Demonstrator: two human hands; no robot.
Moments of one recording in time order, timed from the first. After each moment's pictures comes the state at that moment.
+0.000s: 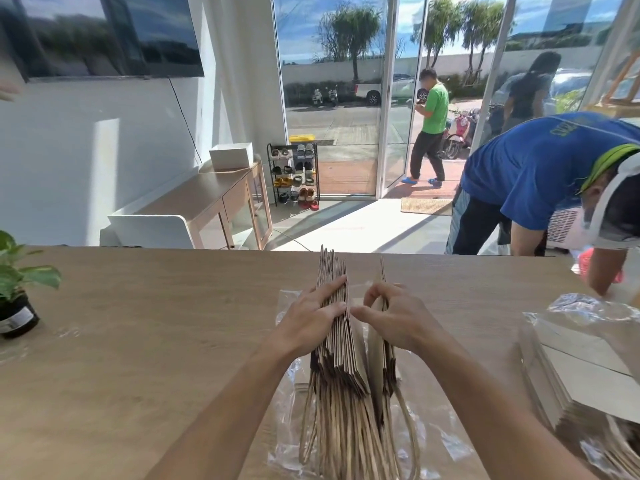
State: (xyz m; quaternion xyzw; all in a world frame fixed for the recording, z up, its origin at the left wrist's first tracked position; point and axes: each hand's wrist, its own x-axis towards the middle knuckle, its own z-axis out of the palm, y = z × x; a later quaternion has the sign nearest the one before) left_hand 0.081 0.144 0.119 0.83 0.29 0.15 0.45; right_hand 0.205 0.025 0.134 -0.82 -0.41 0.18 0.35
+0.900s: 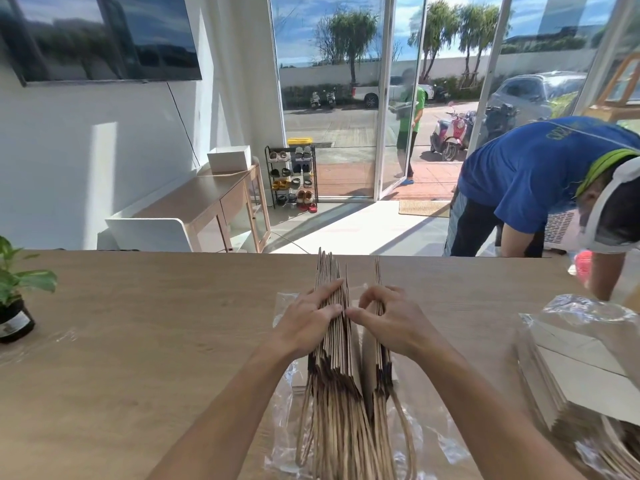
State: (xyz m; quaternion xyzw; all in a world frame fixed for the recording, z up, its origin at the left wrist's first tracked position) left_hand 0.081 0.141 0.122 0.84 0.29 0.15 0.44; right_hand 0.205 0.022 0.129 -0.81 -0.43 0.18 0.36
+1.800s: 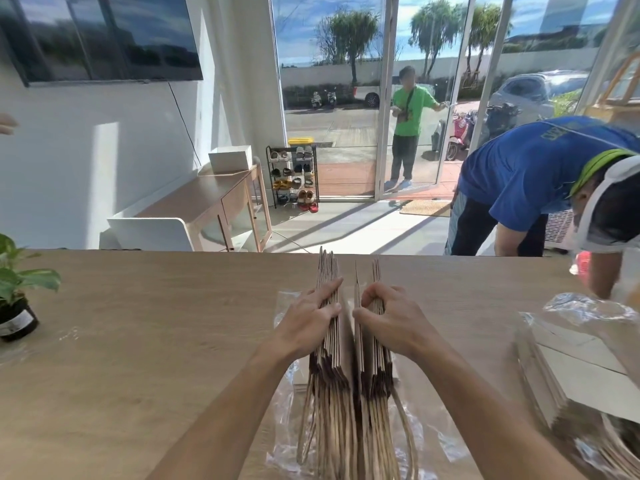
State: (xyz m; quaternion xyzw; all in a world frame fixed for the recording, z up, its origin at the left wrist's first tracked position) left_hand 0.080 0.142 0.115 0.83 0.28 0.16 0.45; right_hand 0.200 0.018 0.131 -0.80 -0.42 0.17 0.39
